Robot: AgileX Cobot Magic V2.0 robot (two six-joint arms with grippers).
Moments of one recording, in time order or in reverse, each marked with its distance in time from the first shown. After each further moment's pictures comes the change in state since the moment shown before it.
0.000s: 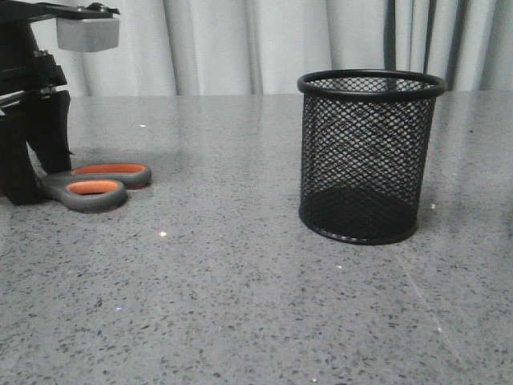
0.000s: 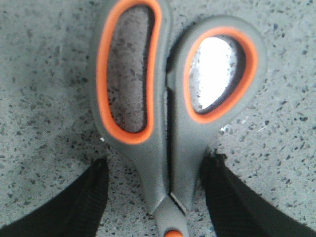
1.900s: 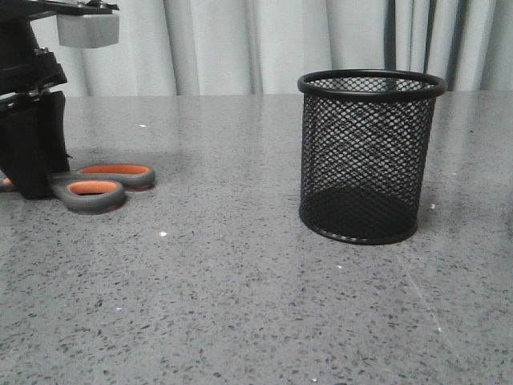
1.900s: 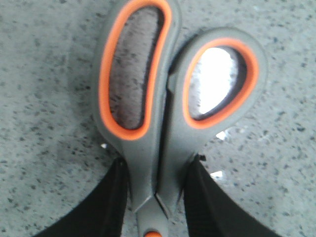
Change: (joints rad) left arm 0.000 -0.015 0.010 -0.019 -0.012 0.004; right arm 0.002 0.000 0.000 0.000 0.000 0.000
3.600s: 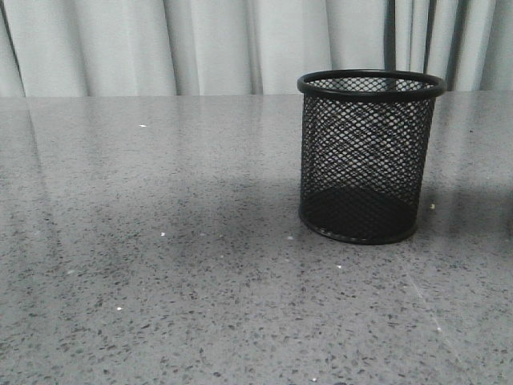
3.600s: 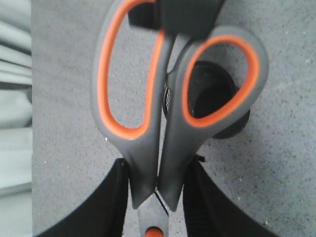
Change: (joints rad) left arm -0.582 -0.294 -0.401 0.093 -0.007 -0.346; right arm 0.000 0.063 -0.001 0.877 -0.051 -0.393
